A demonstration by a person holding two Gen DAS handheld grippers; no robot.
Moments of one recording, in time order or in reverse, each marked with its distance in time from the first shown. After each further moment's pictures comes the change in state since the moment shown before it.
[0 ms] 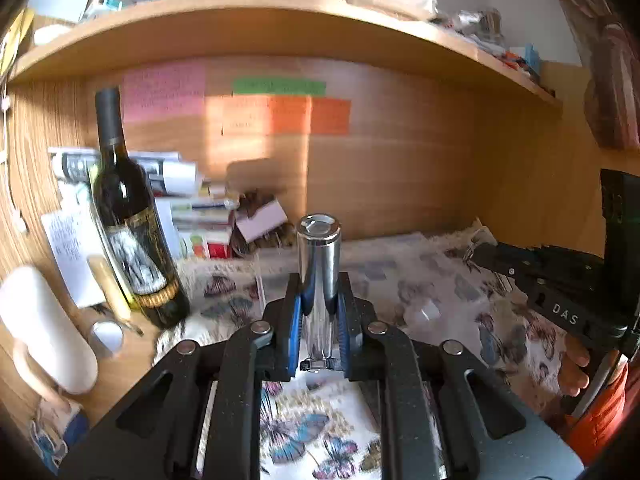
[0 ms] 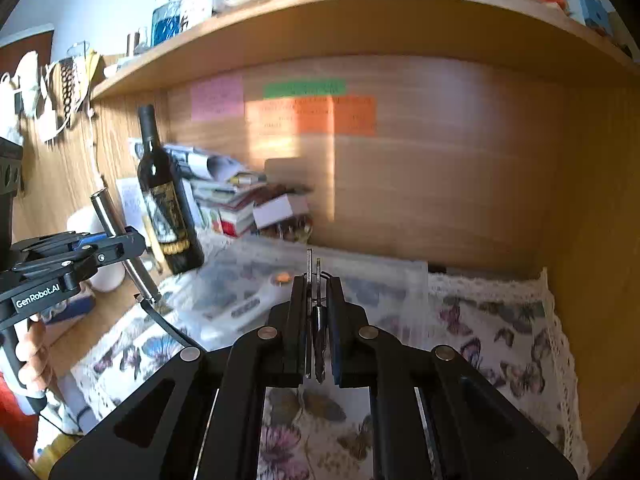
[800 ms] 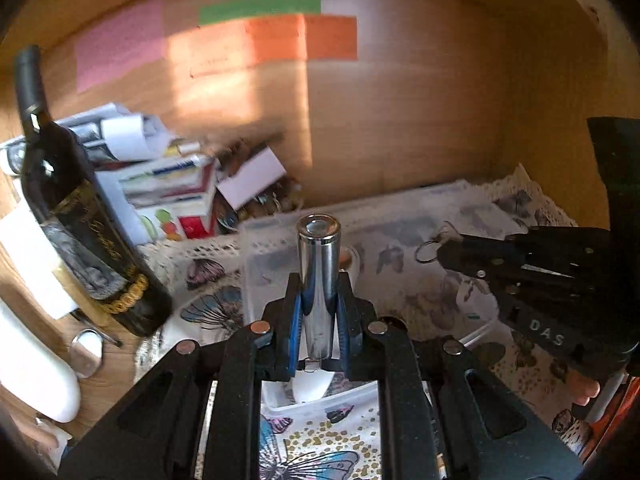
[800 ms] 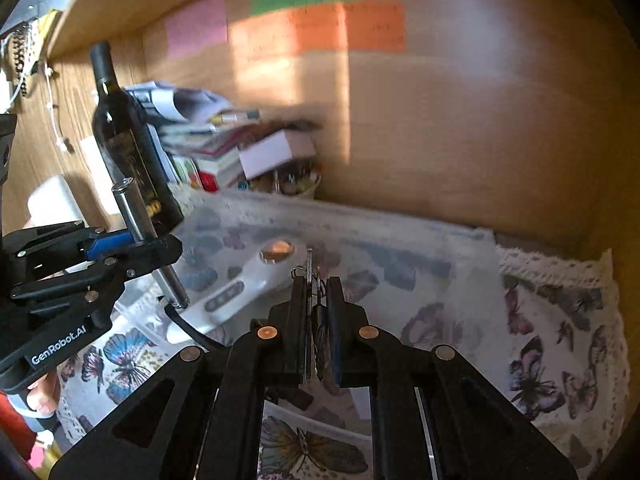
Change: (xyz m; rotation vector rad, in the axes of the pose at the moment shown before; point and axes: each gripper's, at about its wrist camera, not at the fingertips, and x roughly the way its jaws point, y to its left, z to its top) left arm 0.105 -0.005 -0.019 0.086 0.193 0.053; right arm 0.107 -0.002 -0.014 0.019 0.218 0.048
